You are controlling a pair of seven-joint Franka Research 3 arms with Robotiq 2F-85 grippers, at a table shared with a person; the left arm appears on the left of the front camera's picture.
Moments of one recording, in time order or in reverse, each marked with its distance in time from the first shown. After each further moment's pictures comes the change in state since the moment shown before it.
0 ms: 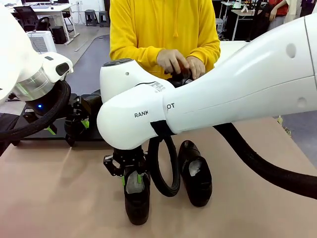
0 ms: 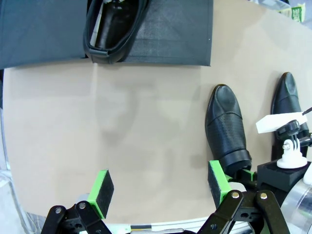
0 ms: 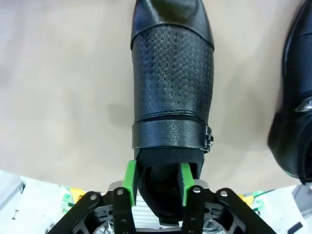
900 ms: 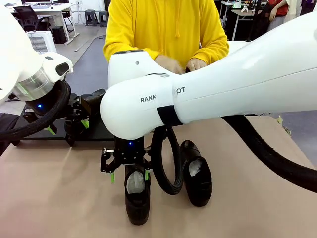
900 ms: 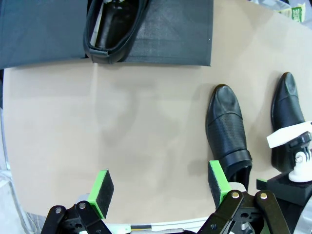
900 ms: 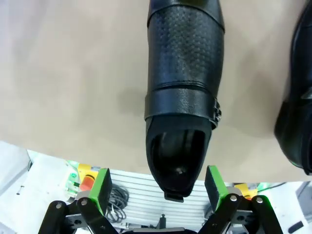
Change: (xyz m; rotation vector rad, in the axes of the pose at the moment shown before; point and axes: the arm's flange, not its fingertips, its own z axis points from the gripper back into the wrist) left arm 0.000 0.000 0.000 0.000 0.000 0.000; right arm -0.011 -0.008 0.020 0.081 0.048 0.045
